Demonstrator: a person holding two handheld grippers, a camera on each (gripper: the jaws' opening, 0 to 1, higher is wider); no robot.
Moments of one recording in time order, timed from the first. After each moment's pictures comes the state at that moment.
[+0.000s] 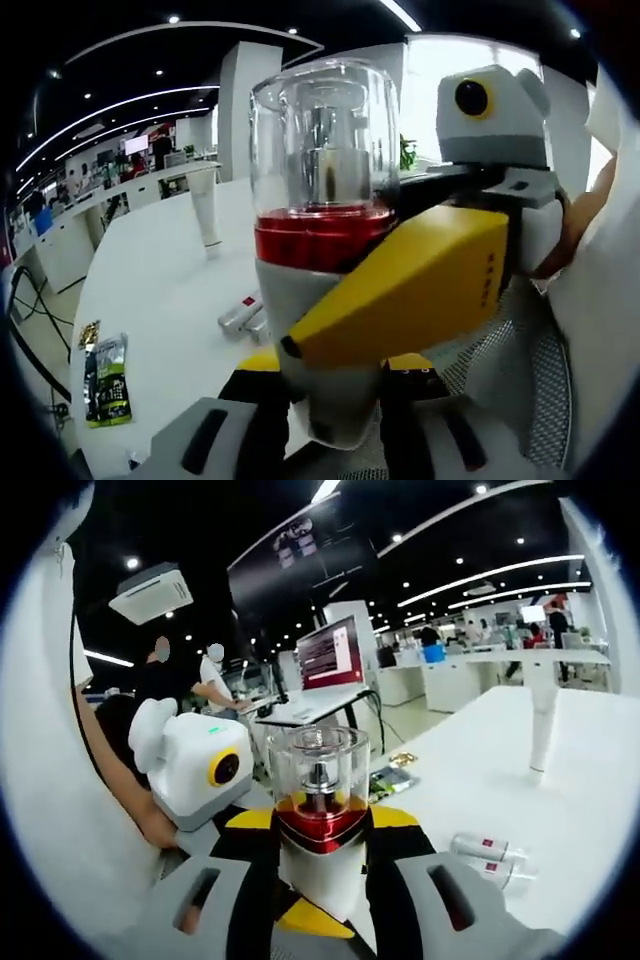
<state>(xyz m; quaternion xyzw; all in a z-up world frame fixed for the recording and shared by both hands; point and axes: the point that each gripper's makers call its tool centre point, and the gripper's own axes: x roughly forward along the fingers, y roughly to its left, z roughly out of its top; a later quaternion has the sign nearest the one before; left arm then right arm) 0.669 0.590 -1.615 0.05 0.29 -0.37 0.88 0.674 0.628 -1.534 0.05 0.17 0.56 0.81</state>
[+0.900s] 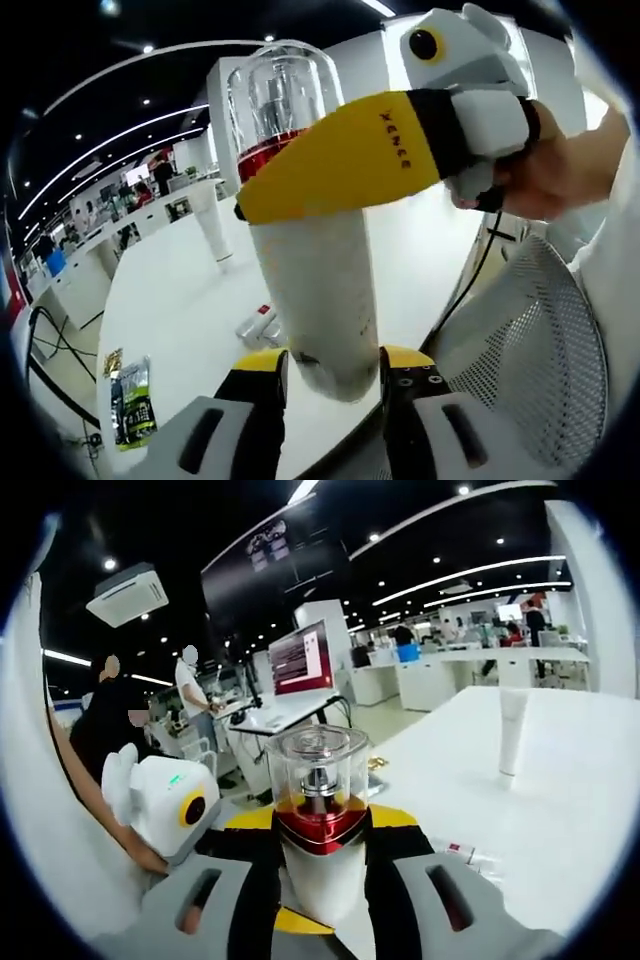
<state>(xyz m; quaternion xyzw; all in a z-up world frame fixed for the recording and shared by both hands) 0.676 0.594 -1.622 0.13 0.26 -0.35 0.89 0.700 0.601 -1.517 0.05 0.16 0.50 0.85</state>
